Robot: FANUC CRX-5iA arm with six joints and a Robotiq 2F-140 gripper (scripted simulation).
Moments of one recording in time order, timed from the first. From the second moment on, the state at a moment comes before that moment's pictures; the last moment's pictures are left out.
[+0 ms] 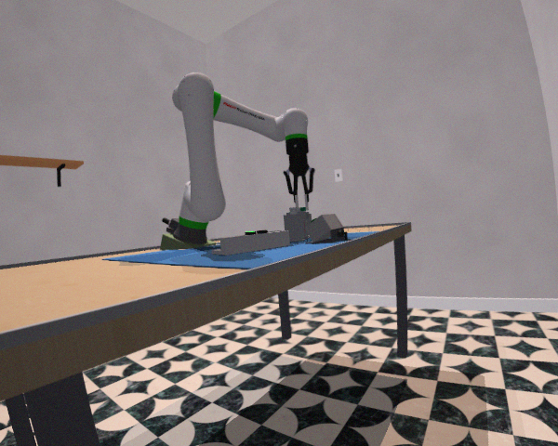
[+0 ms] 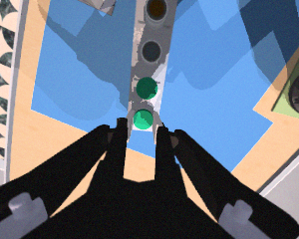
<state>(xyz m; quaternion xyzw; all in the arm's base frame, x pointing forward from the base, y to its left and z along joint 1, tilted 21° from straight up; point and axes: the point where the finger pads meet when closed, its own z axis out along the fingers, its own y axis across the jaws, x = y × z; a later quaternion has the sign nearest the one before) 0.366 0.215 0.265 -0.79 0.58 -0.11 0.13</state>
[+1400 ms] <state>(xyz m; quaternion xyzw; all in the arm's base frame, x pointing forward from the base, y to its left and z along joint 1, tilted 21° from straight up) 0.366 0.215 0.265 -0.72 0.67 -0.12 0.14</state>
